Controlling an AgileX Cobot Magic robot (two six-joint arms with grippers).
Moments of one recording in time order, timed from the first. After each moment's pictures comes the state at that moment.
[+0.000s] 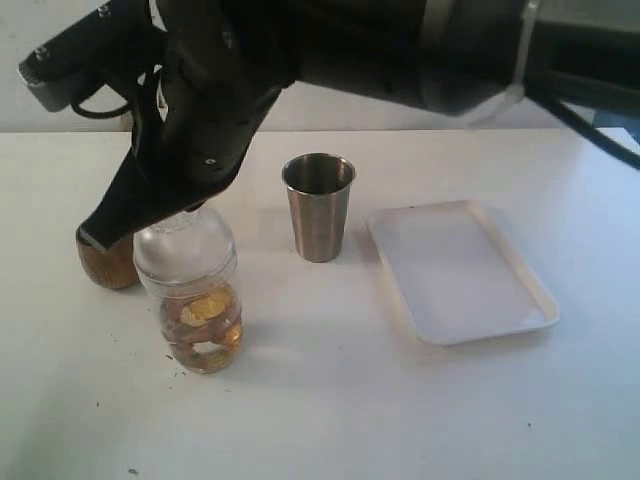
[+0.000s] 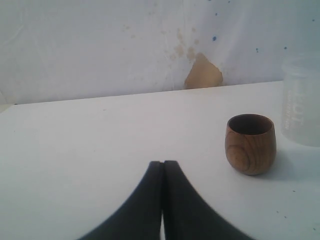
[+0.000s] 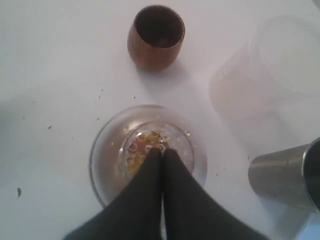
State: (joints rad) left arm 0.06 0.00 -0.01 0.06 0.22 0.06; right arm 0.84 1.83 -1.70 -0.17 0.85 -0.02
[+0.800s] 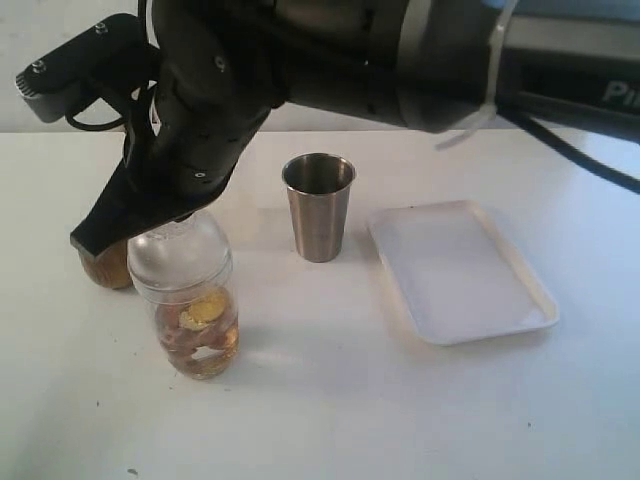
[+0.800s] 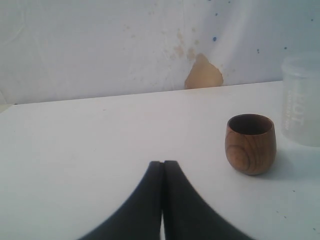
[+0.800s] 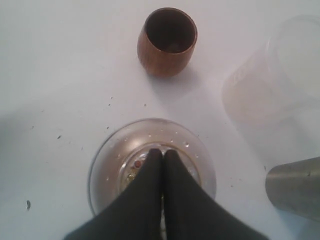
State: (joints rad) left arm 0.06 0.00 -0.01 0.06 0.22 0.06; right arm 0.84 1.85 -1.69 -0.14 0.80 -0.02
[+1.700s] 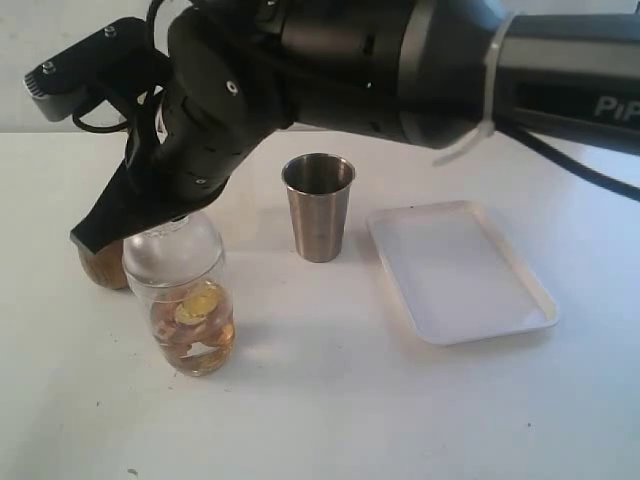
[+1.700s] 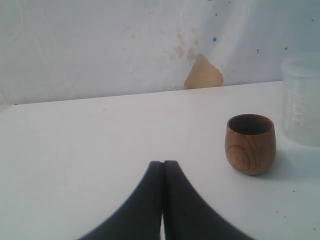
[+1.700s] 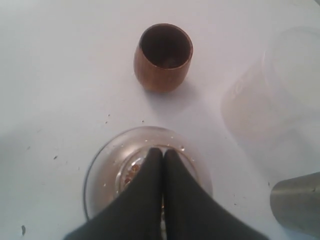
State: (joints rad) left arm 0.06 0.00 -0.01 0.06 0.22 0.06; right arm 0.84 1.87 -1.63 -0.12 0.71 0.00
